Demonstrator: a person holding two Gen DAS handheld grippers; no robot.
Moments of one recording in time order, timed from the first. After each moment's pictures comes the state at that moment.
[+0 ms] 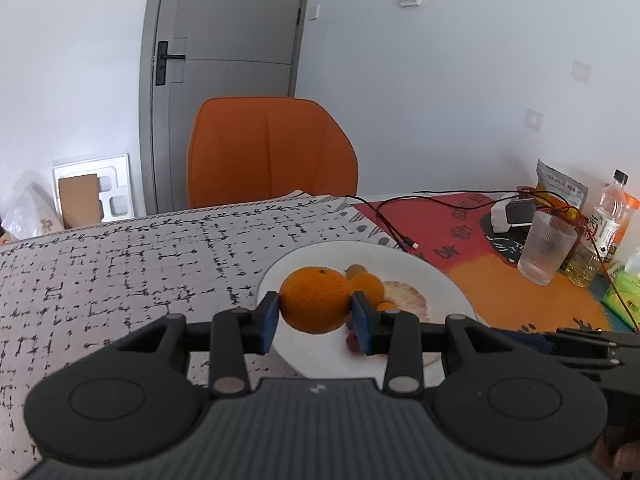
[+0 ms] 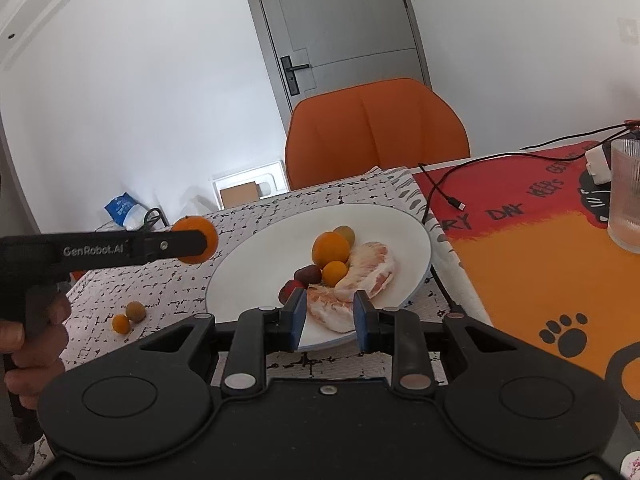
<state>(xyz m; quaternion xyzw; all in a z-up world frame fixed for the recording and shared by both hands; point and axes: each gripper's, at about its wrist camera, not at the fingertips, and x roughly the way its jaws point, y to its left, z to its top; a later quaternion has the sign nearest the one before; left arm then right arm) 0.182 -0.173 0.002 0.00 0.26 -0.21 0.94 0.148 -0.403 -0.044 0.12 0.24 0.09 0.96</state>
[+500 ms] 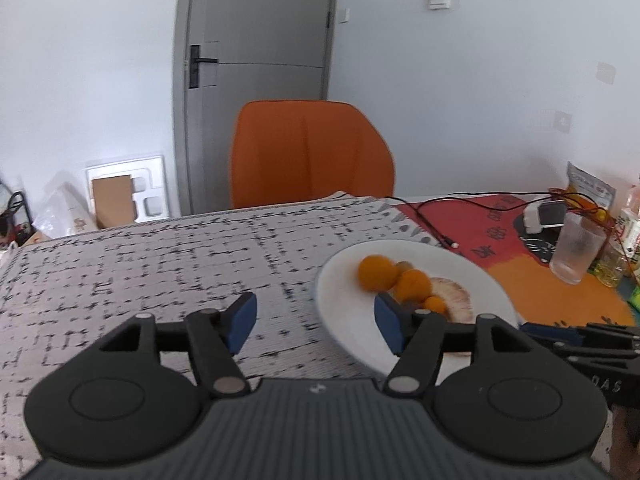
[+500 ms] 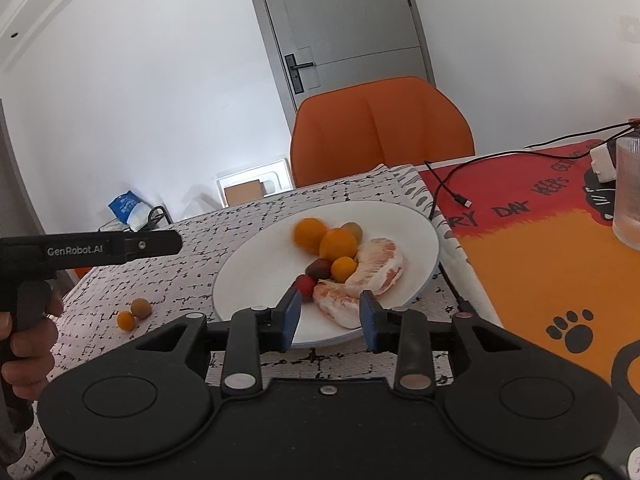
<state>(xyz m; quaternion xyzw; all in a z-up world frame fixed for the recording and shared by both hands) 0.174 -0.139 0.003 0.00 0.25 -0.16 0.95 0.146 -0.395 -0.045 0.12 0.24 0.10 0.96</state>
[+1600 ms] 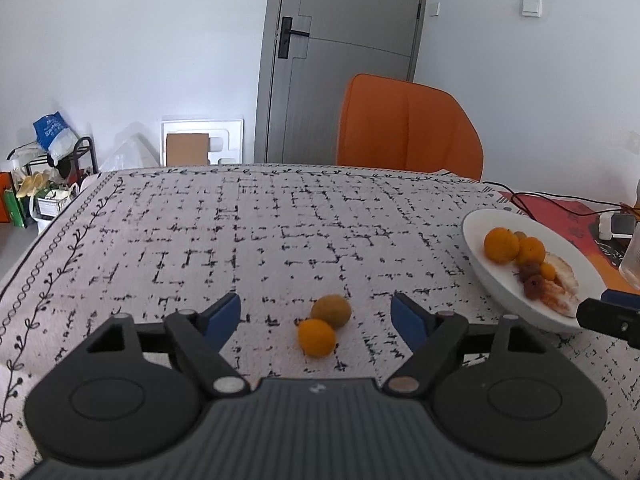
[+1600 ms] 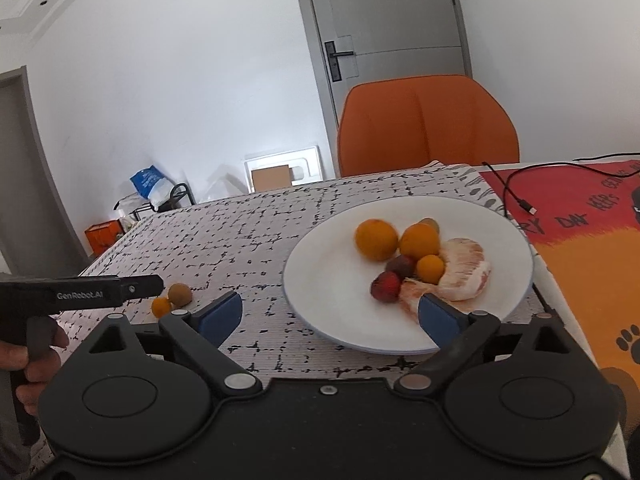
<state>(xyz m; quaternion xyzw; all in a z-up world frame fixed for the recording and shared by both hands) 0.166 -0.040 -0.039 -0.04 0.29 -0.06 0.96 0.158 -0.331 -0.041 0.08 0.25 0.14 0.96</state>
